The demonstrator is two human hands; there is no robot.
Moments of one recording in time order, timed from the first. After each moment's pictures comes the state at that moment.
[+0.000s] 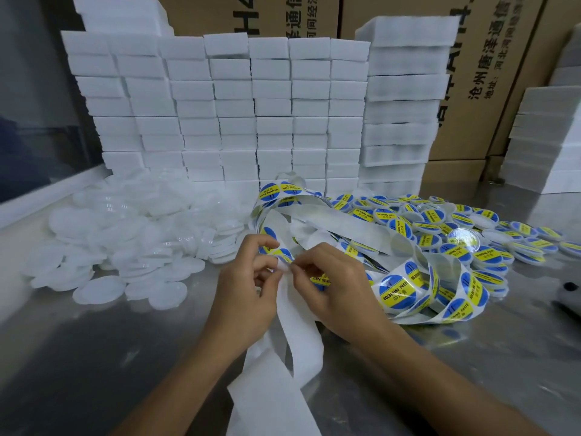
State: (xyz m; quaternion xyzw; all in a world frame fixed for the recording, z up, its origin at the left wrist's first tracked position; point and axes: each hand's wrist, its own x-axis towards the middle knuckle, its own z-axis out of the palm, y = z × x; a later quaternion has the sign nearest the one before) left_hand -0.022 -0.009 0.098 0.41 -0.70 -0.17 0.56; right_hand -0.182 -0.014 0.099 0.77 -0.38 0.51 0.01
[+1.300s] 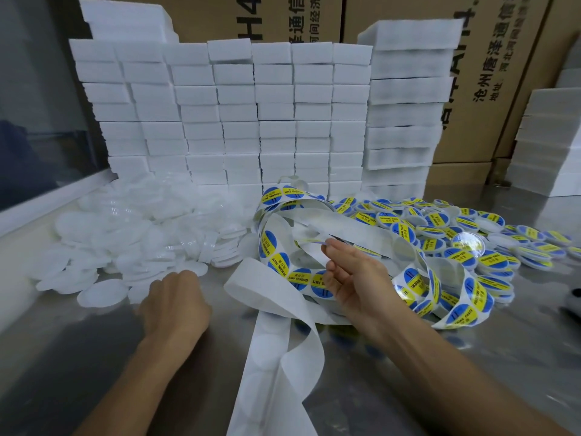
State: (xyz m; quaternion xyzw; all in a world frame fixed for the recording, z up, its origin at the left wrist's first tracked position) left_hand 0.043 -0.024 0.098 0.79 -0.59 0.04 0.16; right_hand -0.198 -0.025 0.115 0.29 -0.37 0.61 -0.63
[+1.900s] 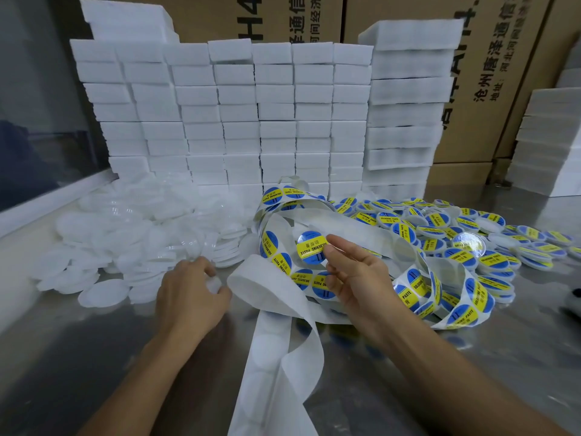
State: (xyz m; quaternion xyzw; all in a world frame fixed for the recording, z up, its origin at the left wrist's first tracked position) left_hand 0.036 -0.030 0.096 0.73 -0.59 0.01 0.34; right_hand -0.195 -0.022 0.116 0.34 -0.40 0.62 -0.58
